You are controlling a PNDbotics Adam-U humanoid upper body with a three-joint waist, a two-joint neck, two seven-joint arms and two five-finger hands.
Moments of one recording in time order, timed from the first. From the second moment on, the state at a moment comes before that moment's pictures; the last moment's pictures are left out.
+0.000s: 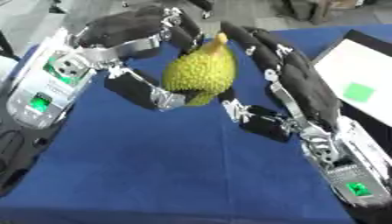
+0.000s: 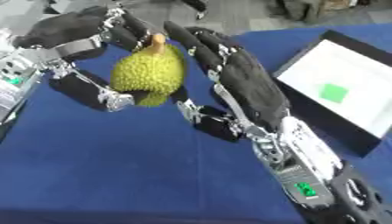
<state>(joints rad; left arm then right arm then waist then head) -0.72 0.54 -0.36 -1.85 -0.32 -0.34 -0.52 -0.53 -0.30 0.56 -1.94 0.80 -0.10 -0.11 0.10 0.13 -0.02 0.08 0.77</state>
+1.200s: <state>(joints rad) -0.72 0.53 -0.38 -1.84 -0.32 -0.35 -0.55 -0.53 -0.30 0.56 -1.92 0.72 -0.11 -0.13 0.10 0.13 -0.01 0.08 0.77</state>
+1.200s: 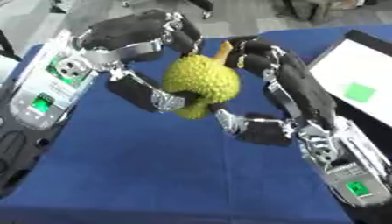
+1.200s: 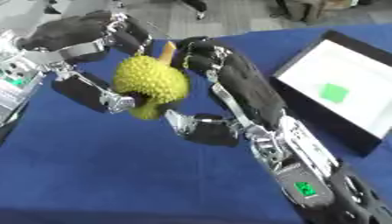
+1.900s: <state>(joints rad) -0.72 0.54 -0.37 -1.83 -0.30 -0.36 -0.59 -0.54 -0.30 0.58 -1.89 0.73 -0.14 -0.13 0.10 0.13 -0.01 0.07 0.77</state>
